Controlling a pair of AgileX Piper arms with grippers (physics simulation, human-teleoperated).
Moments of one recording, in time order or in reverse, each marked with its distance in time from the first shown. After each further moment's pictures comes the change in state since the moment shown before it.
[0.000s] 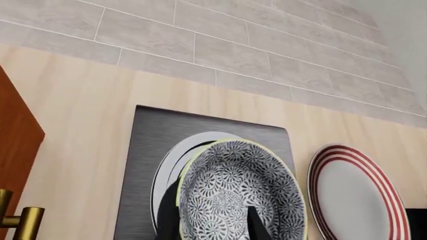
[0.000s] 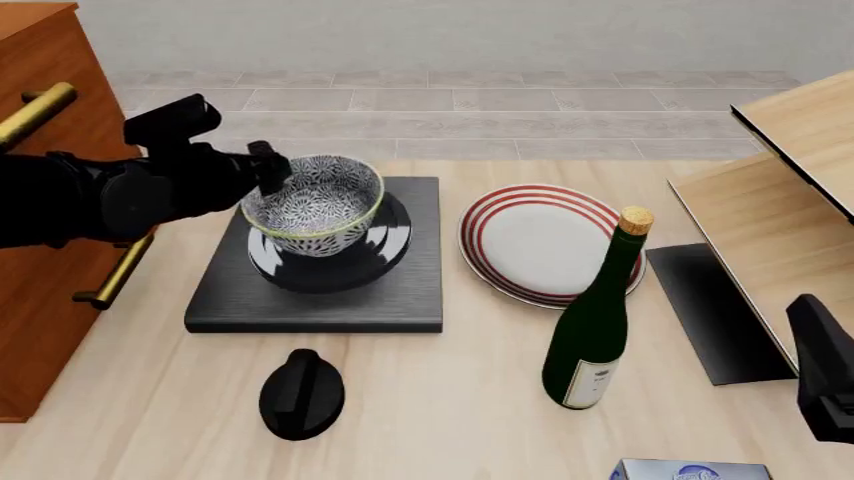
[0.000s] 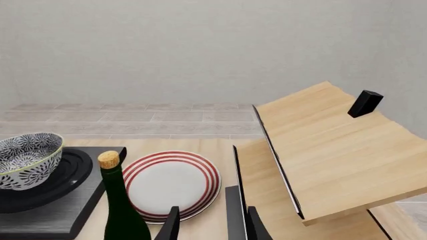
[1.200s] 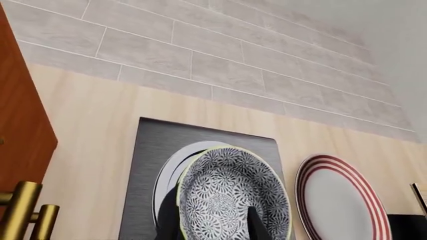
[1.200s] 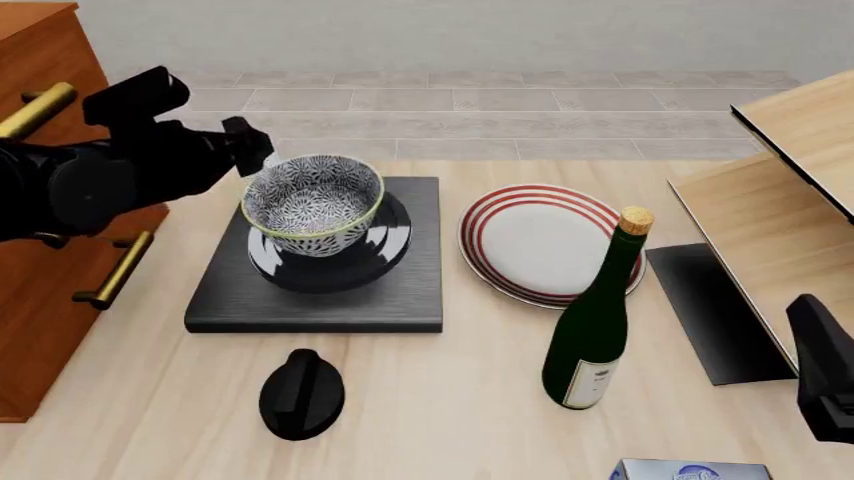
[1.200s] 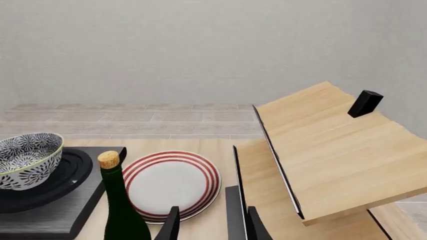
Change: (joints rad) left arm 0.013 -0.123 0.021 0.035 0.000; right arm 0.000 0.000 0.000 0.000 0.000
